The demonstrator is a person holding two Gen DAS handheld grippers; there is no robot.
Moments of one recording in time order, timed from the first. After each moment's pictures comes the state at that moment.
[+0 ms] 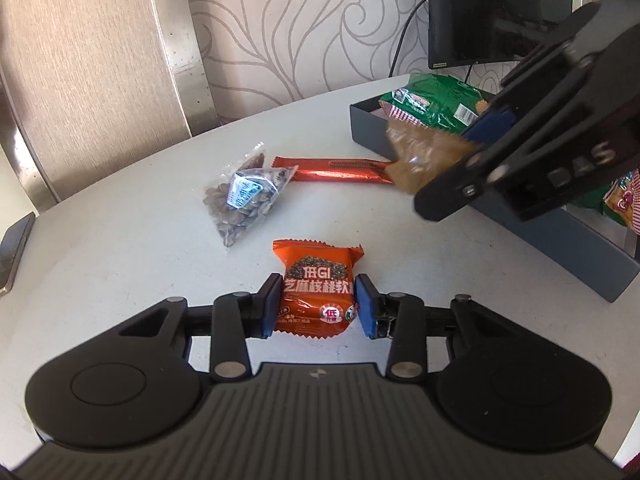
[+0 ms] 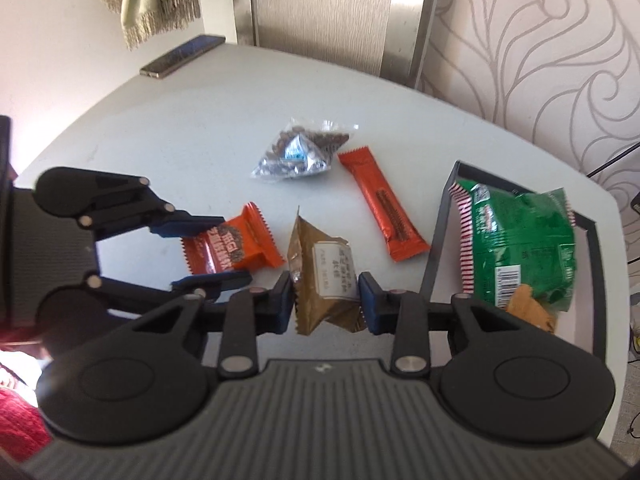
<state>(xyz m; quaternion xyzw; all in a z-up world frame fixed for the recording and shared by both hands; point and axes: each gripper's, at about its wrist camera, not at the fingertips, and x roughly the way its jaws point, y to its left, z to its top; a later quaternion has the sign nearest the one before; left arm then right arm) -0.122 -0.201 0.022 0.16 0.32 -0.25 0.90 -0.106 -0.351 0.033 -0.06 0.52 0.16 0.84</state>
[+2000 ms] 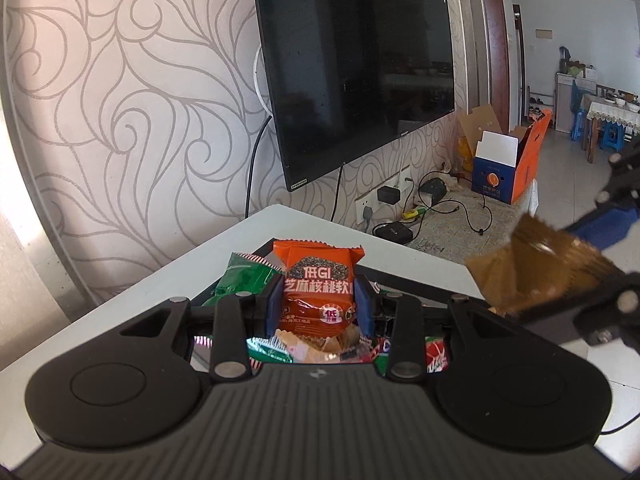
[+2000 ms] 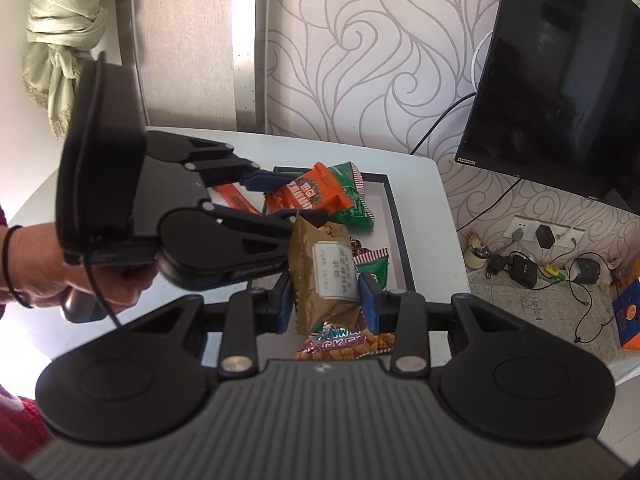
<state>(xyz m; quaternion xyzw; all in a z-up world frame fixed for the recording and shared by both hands) -0.138 -0.370 0.103 0.18 0.19 -0.41 0.87 -0.232 -0.447 0.128 -0.02 0.45 -0.03 0.89</state>
